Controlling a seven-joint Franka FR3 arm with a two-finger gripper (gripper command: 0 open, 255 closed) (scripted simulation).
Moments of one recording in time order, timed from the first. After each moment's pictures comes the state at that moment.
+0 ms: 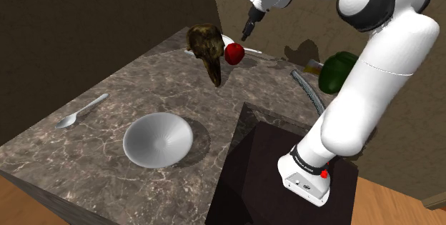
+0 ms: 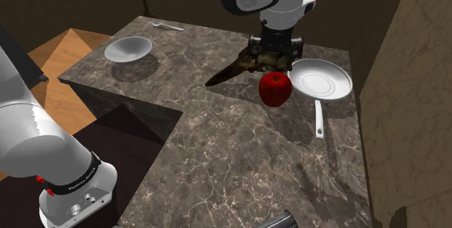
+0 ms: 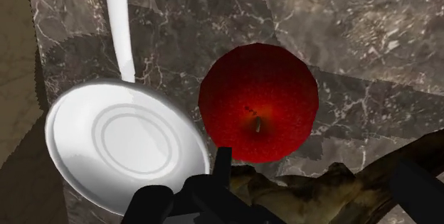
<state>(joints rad) 0.03 0.16 -0.58 -1.88 0.29 2.15 -1.20</state>
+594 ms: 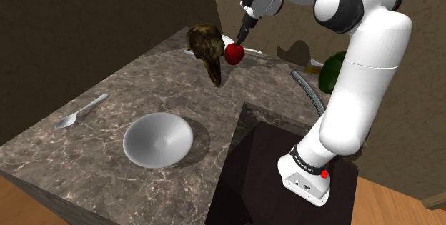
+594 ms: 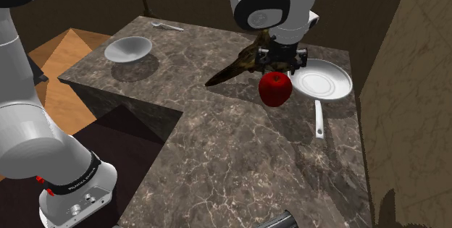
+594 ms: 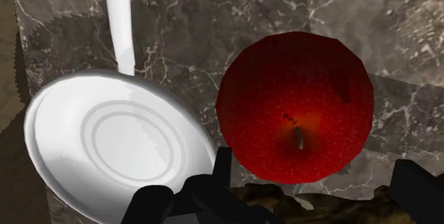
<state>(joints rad) -0.01 0.31 -0.55 -1.80 0.41 2.19 -1.32</state>
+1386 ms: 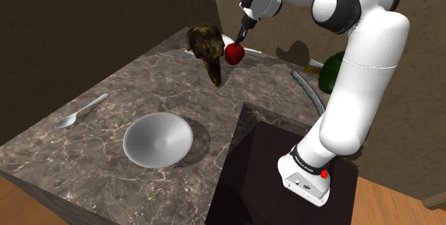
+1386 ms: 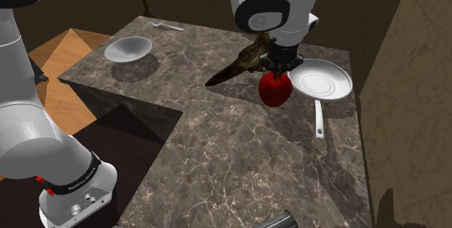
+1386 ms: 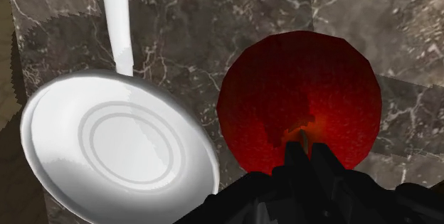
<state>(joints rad) -0.02 0.33 -0.54 -1.80 0.42 2.20 -1.33</state>
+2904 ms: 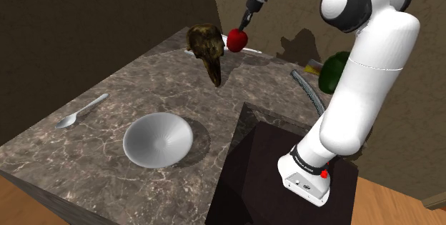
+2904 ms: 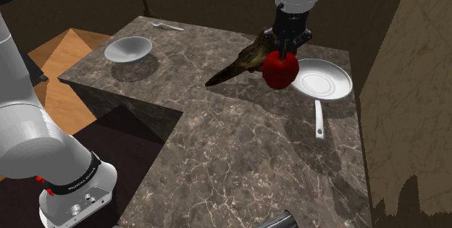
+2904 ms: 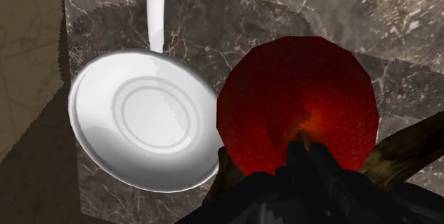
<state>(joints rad) -0.01 0.27 -0.57 -1.67 0.35 2.03 -1.26</state>
